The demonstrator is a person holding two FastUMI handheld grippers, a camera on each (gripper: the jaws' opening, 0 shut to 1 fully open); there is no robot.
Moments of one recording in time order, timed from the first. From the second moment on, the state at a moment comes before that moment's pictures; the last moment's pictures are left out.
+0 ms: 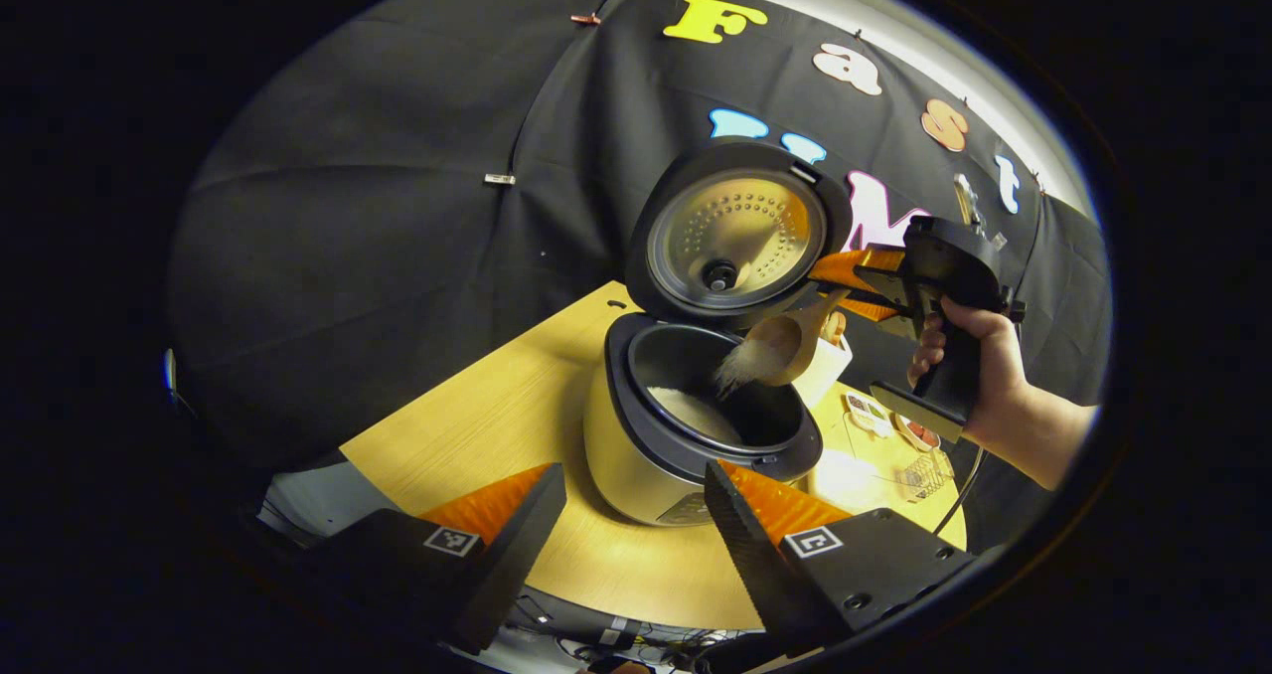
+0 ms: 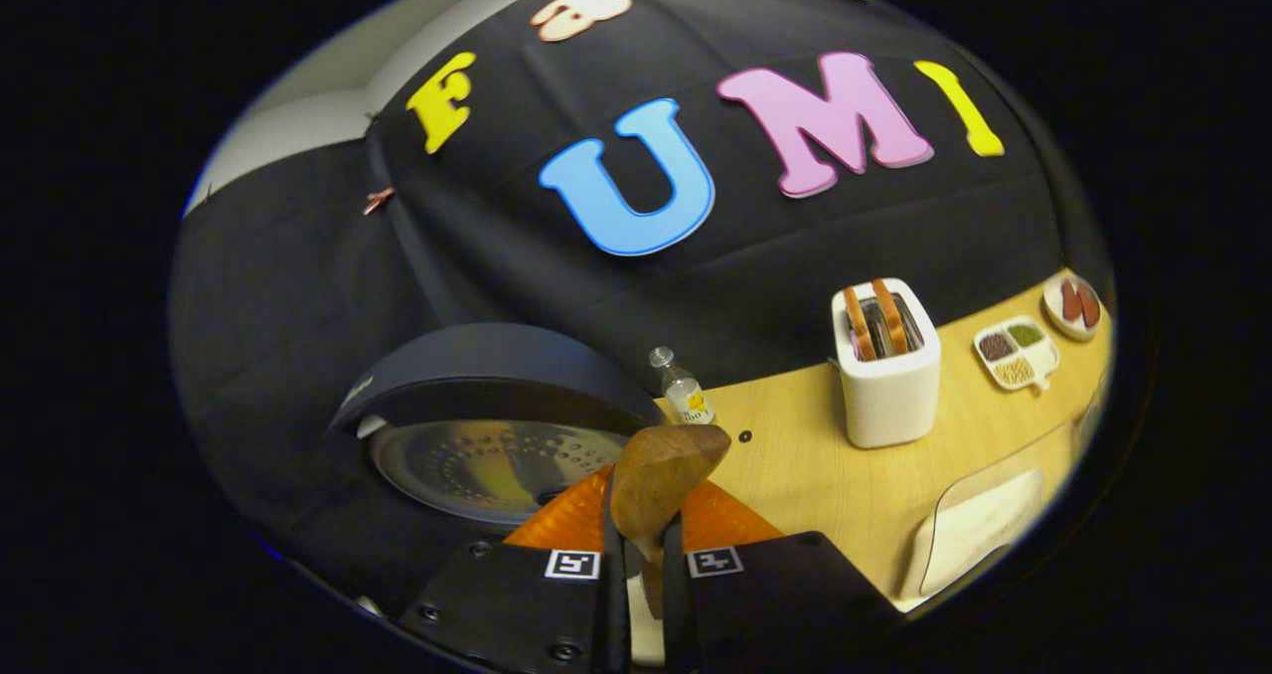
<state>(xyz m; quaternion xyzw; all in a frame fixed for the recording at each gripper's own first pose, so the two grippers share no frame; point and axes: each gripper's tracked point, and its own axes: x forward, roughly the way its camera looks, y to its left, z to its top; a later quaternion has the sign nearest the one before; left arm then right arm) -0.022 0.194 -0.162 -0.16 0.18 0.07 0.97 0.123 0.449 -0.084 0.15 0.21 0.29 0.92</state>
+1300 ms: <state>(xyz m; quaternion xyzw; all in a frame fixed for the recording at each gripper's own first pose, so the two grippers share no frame) -0.025 0.171 -0.145 -0.13 0.17 0.08 0.97 0.078 0.453 -0.036 0.07 0.13 0.40 0.90</state>
